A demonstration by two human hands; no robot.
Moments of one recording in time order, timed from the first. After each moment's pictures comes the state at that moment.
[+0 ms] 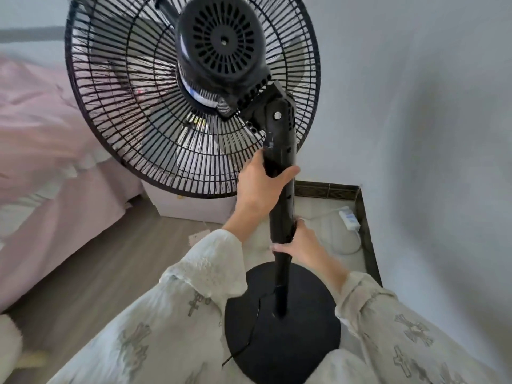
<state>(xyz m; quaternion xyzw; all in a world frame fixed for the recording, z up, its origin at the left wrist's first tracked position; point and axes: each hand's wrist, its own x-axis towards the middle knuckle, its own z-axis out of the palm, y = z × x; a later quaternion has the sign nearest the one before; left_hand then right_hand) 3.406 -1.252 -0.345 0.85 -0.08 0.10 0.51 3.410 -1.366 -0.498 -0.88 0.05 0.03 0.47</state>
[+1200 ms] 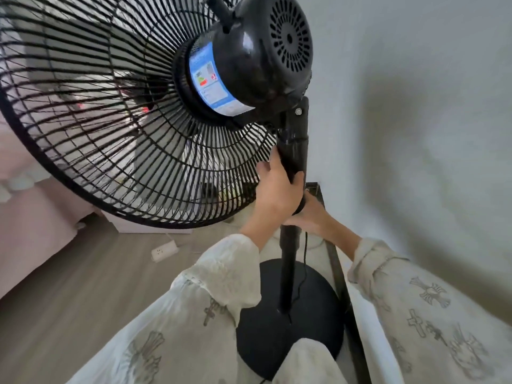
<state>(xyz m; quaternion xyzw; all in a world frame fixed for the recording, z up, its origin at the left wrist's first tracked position) 3.376 -1.358 -0.338 0.87 -0.13 0.03 0.47 3.406 -1.474 -0.447 -0.85 0.04 -0.02 0.53</state>
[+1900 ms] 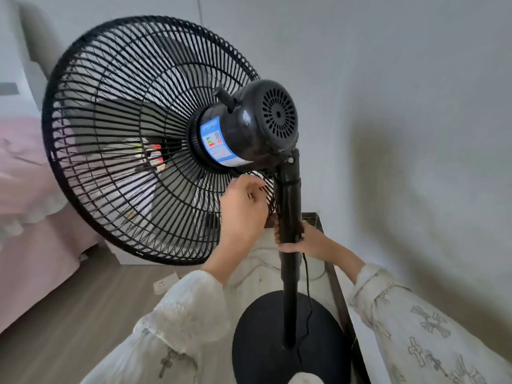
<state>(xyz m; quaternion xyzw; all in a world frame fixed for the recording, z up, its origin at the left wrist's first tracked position) 3.376 -1.294 -0.303 0.81 -0.15 0.20 0.53 3.393 -1.470 -0.412 -0.87 0.00 0.06 0.49</state>
